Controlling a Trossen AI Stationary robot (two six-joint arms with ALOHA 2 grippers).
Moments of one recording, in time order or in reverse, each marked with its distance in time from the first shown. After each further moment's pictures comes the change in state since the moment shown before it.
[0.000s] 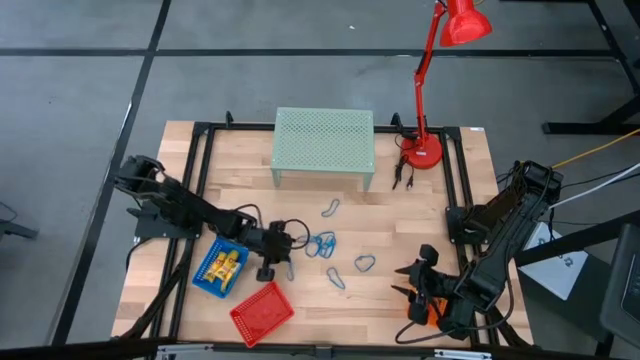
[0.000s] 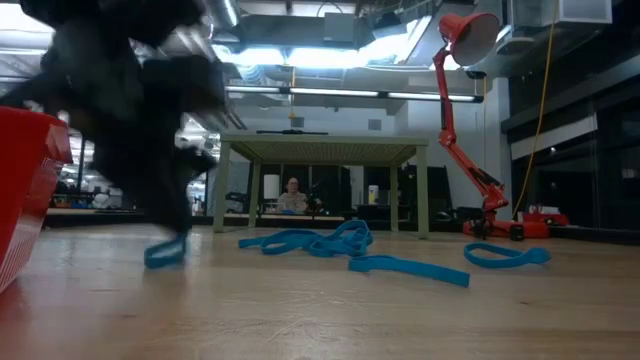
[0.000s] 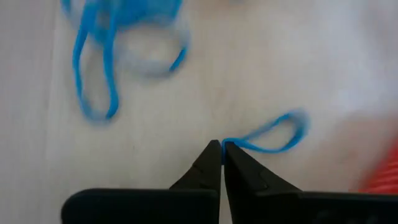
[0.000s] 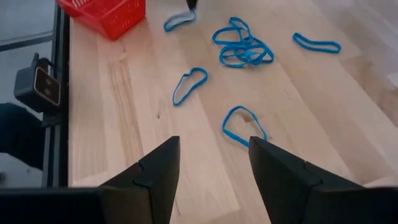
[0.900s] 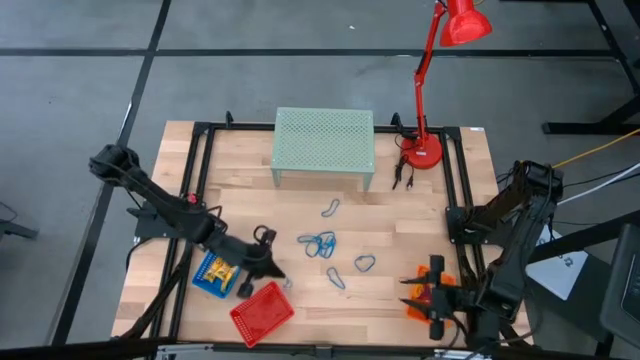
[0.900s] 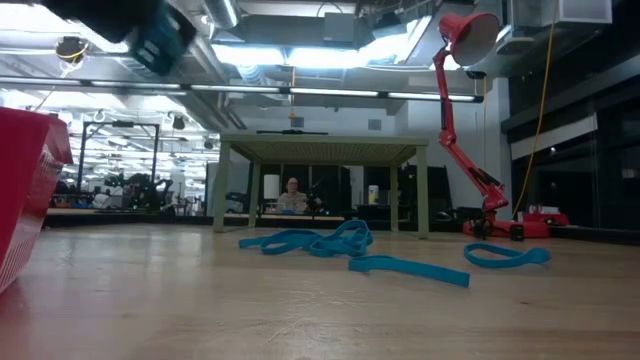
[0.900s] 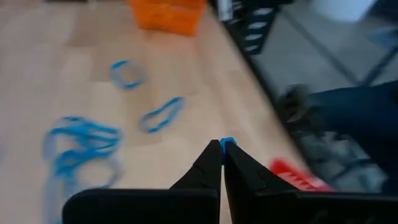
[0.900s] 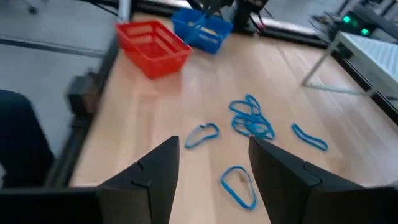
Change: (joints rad) left arm -0.211 -0.292 0.002 0.101 -0.149 -0.024; right arm 0.158 -0.010 0.000 0.122 0.254 -0.362
